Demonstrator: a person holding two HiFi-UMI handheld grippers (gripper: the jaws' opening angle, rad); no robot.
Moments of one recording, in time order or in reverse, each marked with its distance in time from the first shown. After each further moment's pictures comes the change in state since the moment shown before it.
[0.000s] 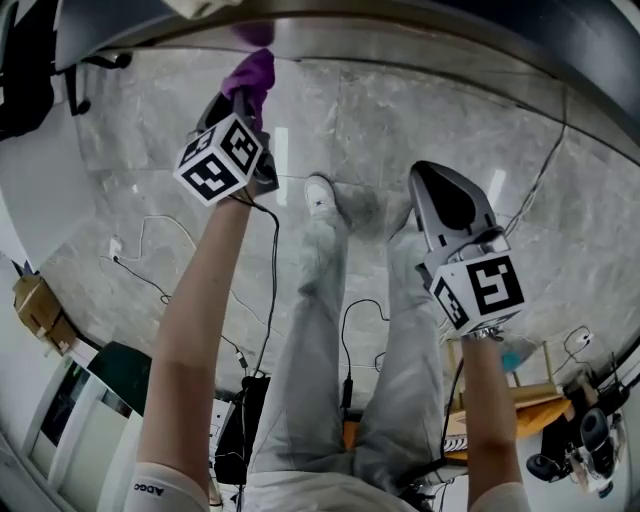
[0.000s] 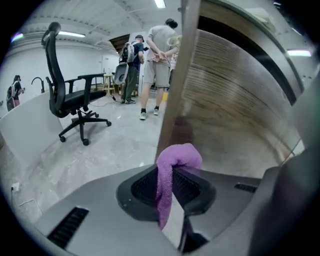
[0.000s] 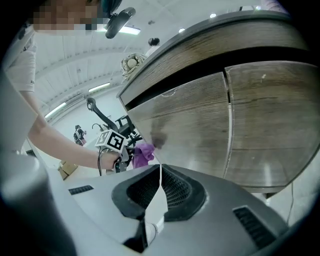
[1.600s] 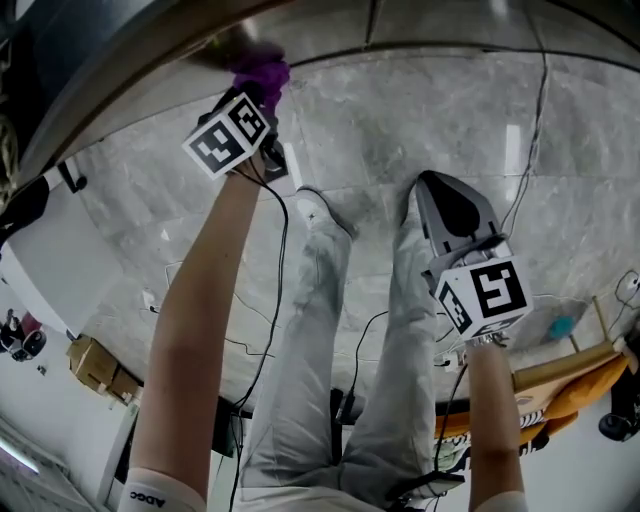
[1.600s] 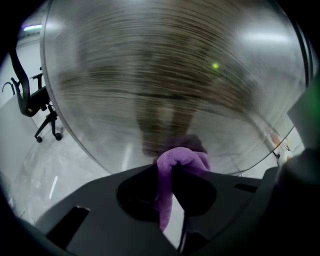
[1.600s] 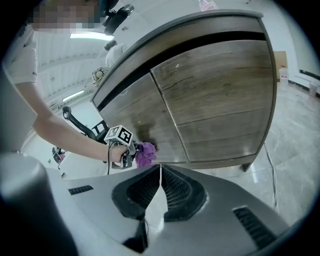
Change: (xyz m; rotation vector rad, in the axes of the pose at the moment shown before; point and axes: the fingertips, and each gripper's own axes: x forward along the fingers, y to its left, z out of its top) left arm 0.100 -0.133 -0.070 0.134 0.201 -0.134; right arm -0.059 -0.084 -0.087 0.203 -0.038 -0.214
